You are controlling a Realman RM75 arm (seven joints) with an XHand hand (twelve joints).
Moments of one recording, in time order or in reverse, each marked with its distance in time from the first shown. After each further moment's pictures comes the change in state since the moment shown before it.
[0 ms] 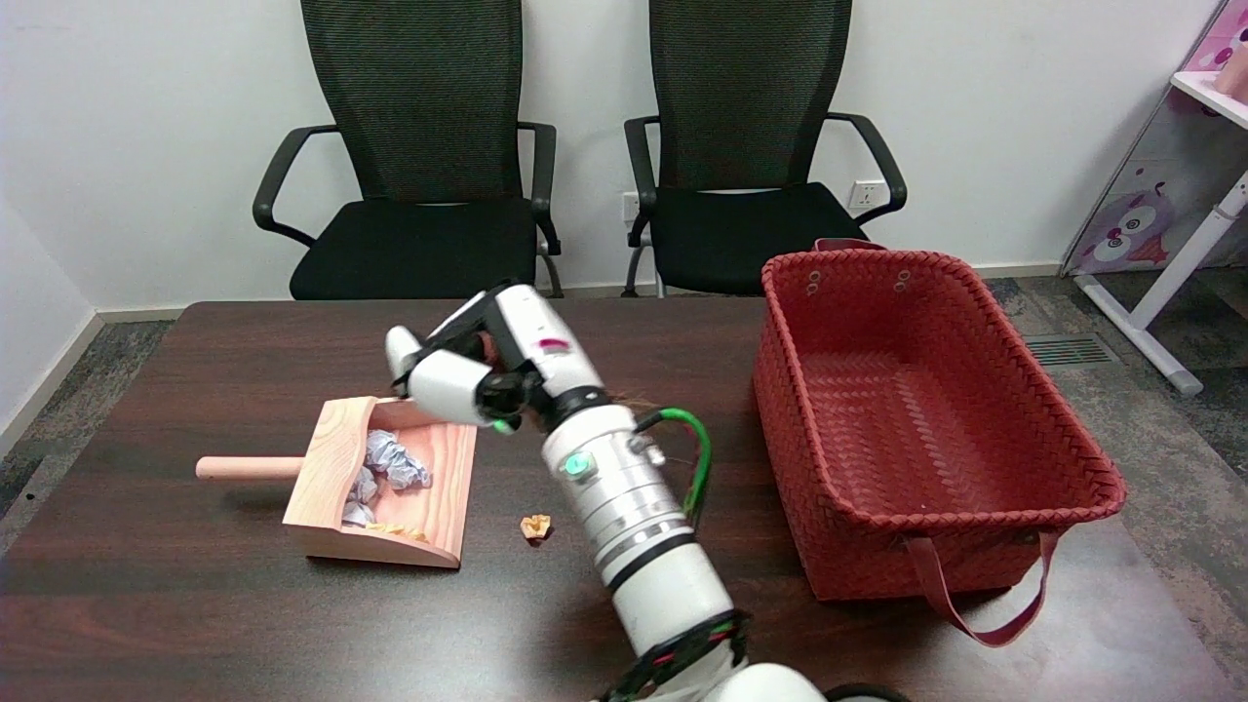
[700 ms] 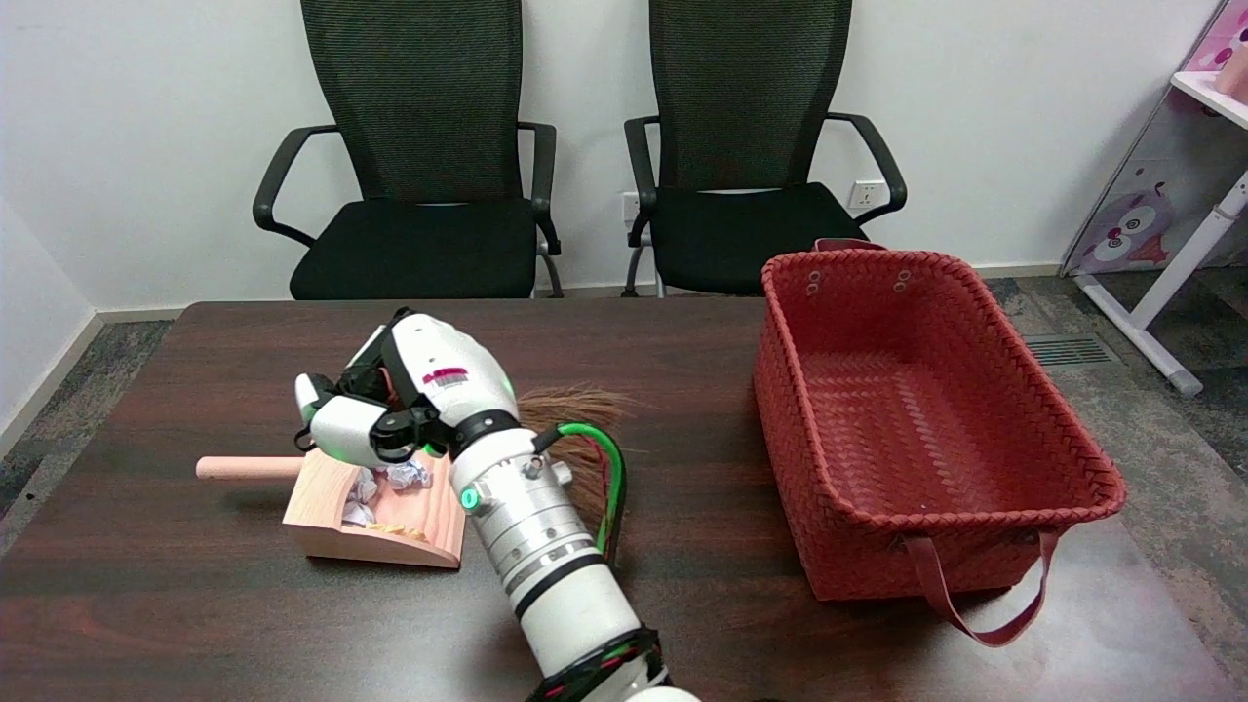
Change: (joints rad) arm 0.048 -0.152 -0.020 0.209 -0.178 -0.054 -0.042
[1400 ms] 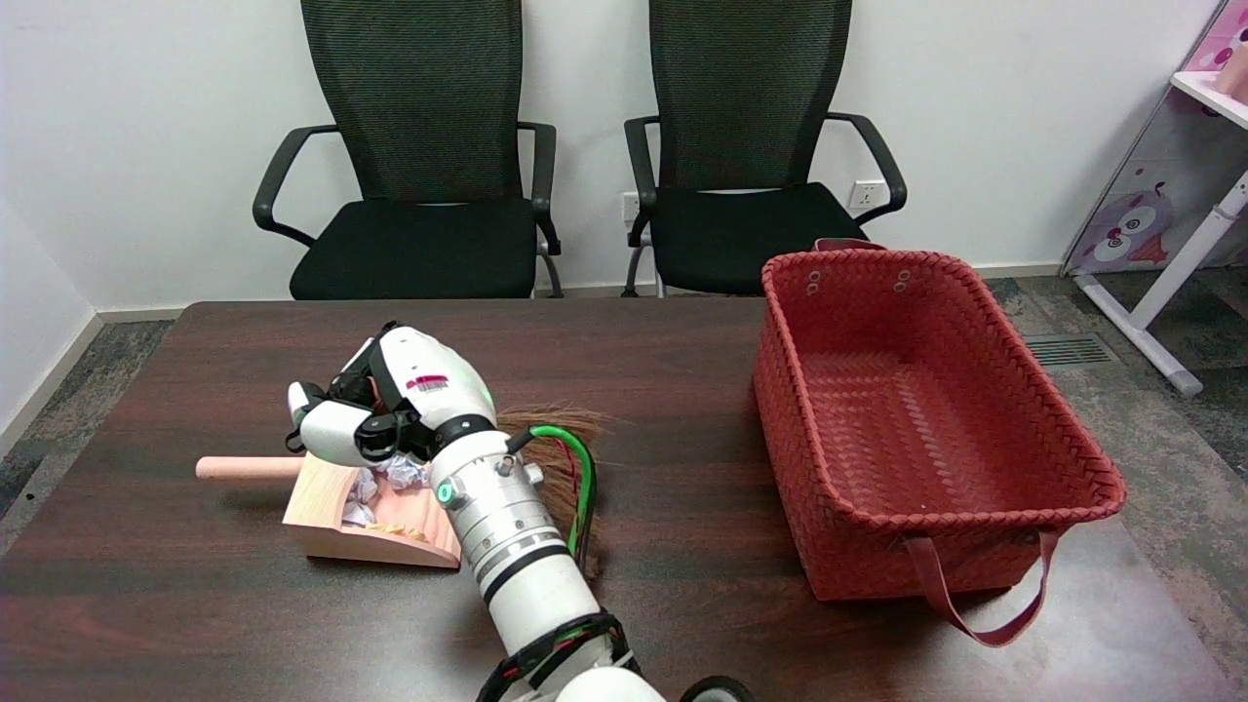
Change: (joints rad) arm 0.081 -0.056 0.032 0.181 -0.039 0.021 0.118
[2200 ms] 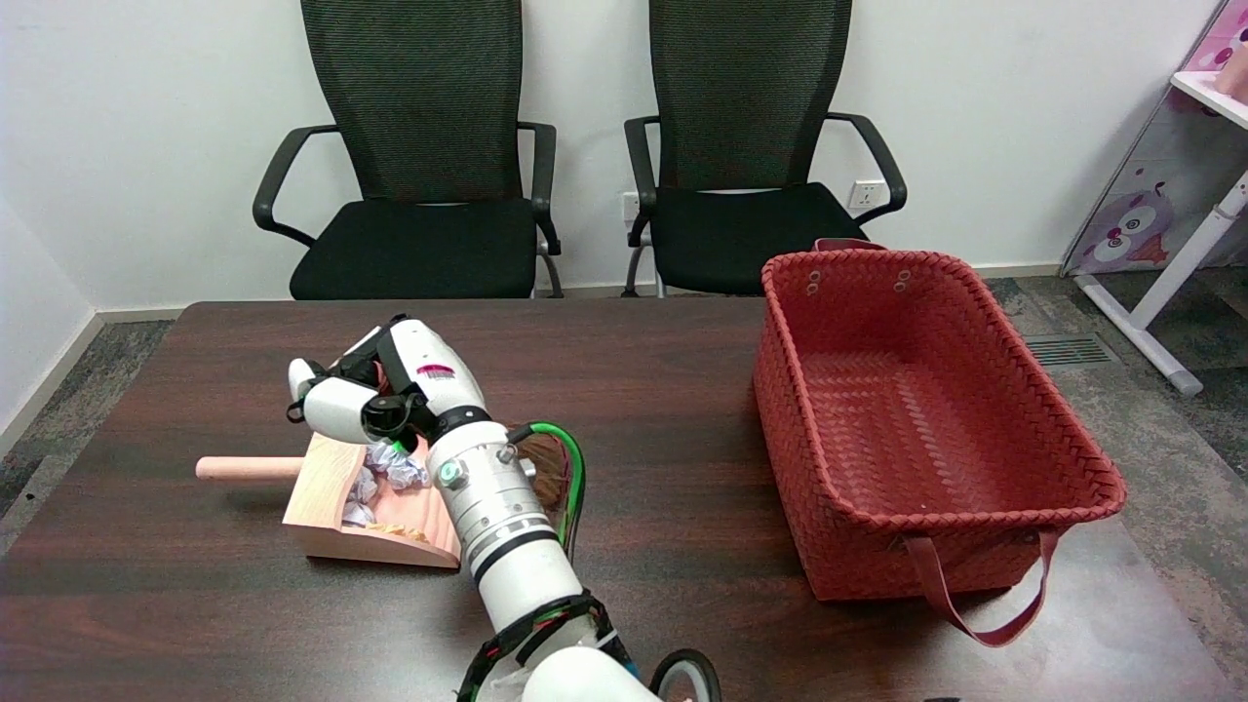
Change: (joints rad) arm 0.094 -0.007 -0.003 0.145 -0.014 0.069 0.286
